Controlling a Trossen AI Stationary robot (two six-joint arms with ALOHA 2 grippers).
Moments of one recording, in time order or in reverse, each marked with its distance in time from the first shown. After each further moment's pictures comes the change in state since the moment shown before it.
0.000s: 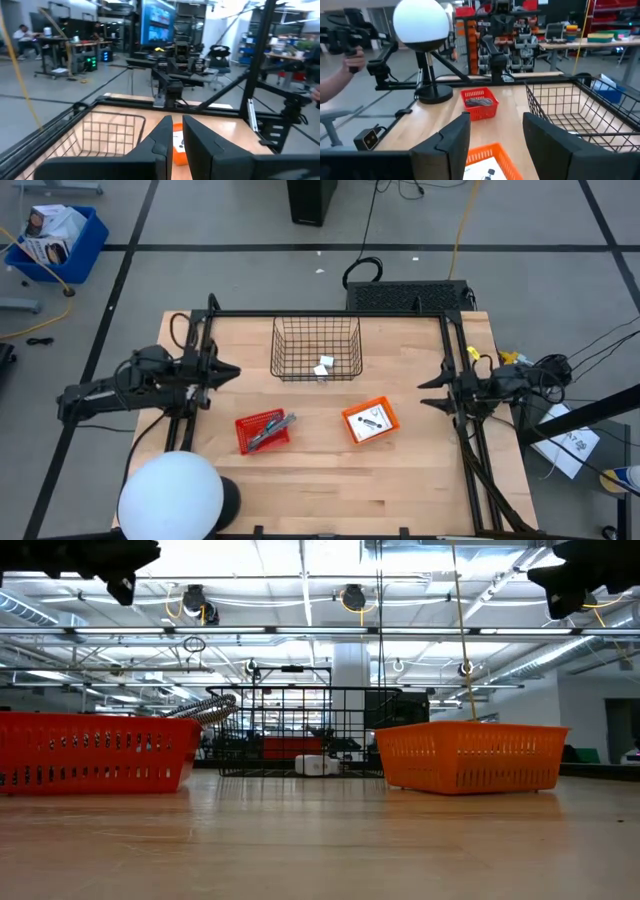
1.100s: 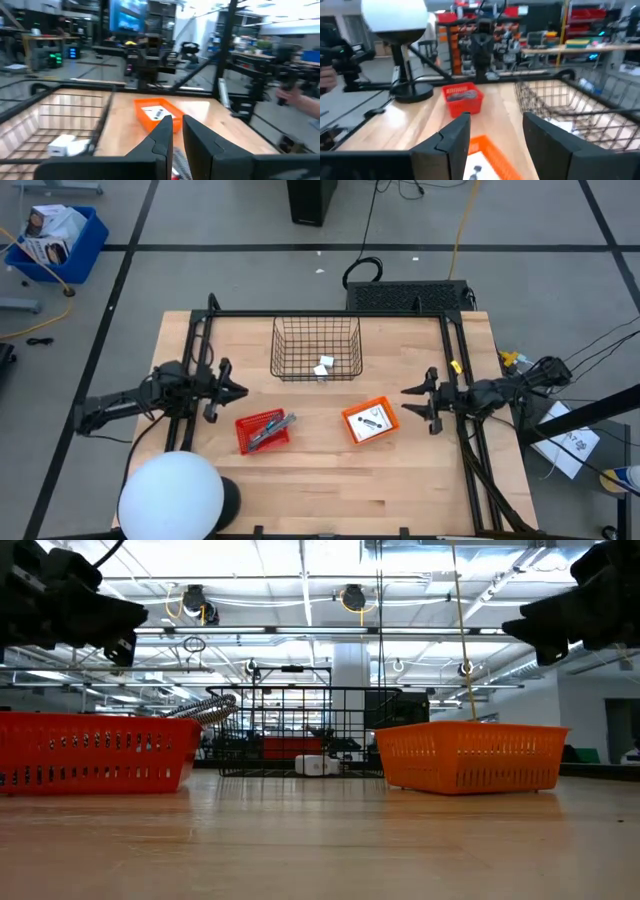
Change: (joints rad) left arm 0.051 -0.236 -0.383 0.157 0.210 -0.041; right arm 0.001 0.025 -0.320 0.412 0.110 -0.042
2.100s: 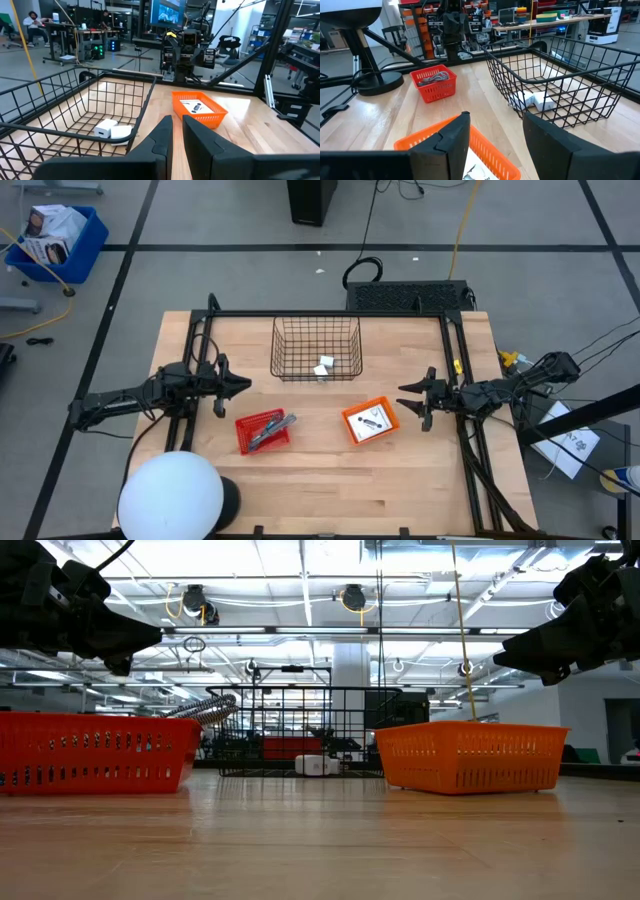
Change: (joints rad) left arm -0.042 0.044 -0.001 -0.012 -0.243 0.024; right arm 0.000 0.157 -0.001 0.013 0.144 0.140
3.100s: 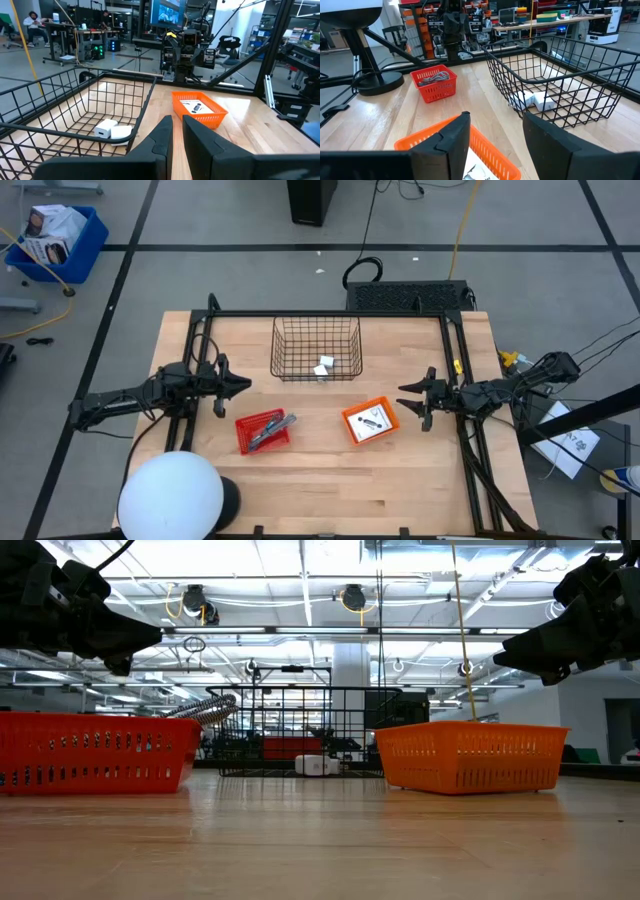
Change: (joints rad) left arm 0.000 0.000 0.000 0.001 -0.001 -0.001; right arm 0.000 0.000 0.000 0.002 -0.001 0.000
